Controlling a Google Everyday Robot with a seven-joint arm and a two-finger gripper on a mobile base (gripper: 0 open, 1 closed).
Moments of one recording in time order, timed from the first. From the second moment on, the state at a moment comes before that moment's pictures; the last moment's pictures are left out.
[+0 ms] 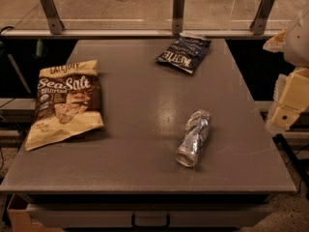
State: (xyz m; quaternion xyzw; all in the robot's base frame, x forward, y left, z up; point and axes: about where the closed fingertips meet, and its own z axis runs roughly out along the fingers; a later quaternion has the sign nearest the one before) arm 0.438 -0.217 0.976 -0.60 0.78 -0.03 0.16
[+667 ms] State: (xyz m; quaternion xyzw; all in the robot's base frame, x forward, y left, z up) arm 0.488 -0.180 0.969 -0.62 0.76 -0.02 0.20
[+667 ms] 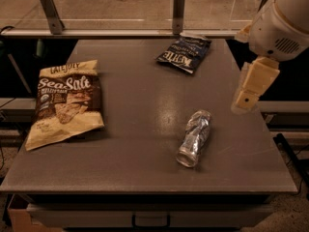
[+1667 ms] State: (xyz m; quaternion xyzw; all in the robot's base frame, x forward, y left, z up) arm 0.707 -0.111 0.928 -0.52 0.78 0.10 0.34
